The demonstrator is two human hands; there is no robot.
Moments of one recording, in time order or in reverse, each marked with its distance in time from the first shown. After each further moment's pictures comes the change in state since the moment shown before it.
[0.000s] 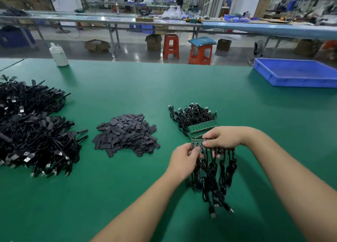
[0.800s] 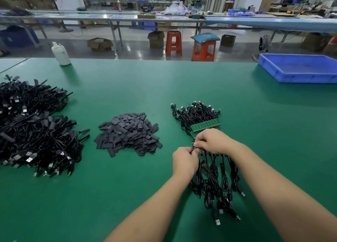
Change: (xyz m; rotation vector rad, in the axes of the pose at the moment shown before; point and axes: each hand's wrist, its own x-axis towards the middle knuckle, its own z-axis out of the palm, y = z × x) left_hand 0.020 -0.011 0.017 0.189 0.225 -0.204; right_hand 0.047 -0.004 0.037 -0.231 0.351 0.057
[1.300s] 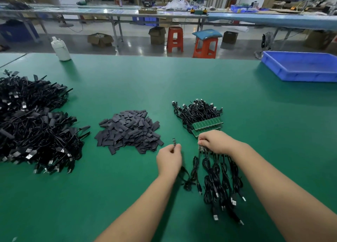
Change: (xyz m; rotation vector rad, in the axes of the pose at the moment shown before) left_hand 0.010 -0.029 -0.026 -0.226 0.178 -0.075; right_hand 0.017 0.025 0.018 -0.039 -0.061 0.030
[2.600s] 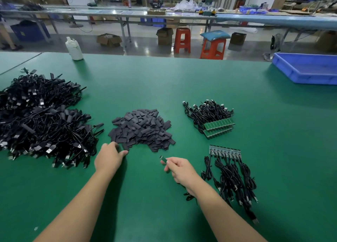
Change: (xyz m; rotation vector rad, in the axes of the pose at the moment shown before) left_hand 0.094 -0.089 -0.198 0.840 0.190 -0.040; right_hand -0.013 -0.148 0.117 1.237 0.012 0.150
